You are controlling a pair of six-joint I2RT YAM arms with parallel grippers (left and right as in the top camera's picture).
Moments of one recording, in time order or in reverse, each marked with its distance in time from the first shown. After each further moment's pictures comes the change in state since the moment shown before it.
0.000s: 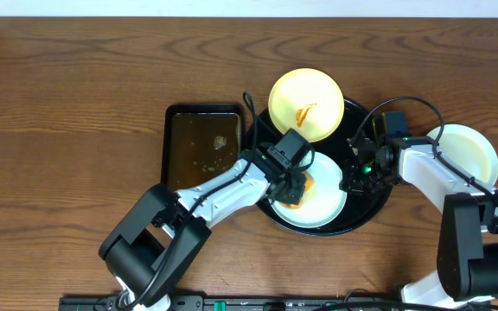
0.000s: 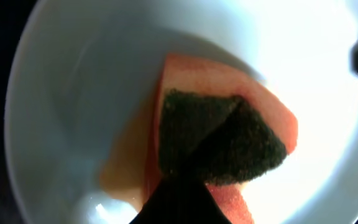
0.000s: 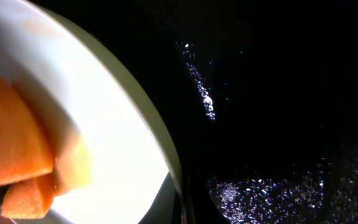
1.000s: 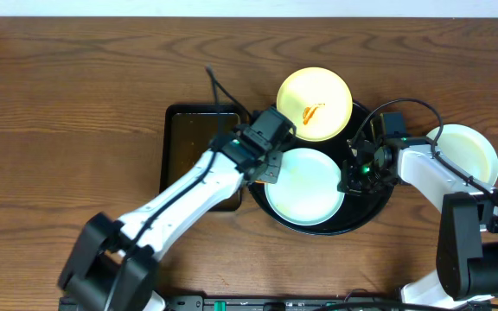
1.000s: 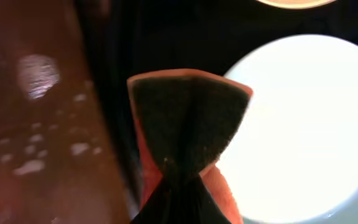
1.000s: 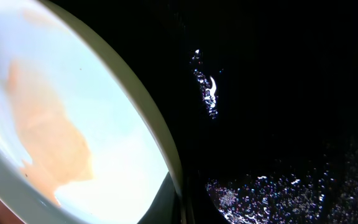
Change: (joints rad) left arm 0.108 -0.208 0.085 -0.235 -0.250 0.030; right arm 0.007 0.005 -0.002 -0.006 -0.011 0.059
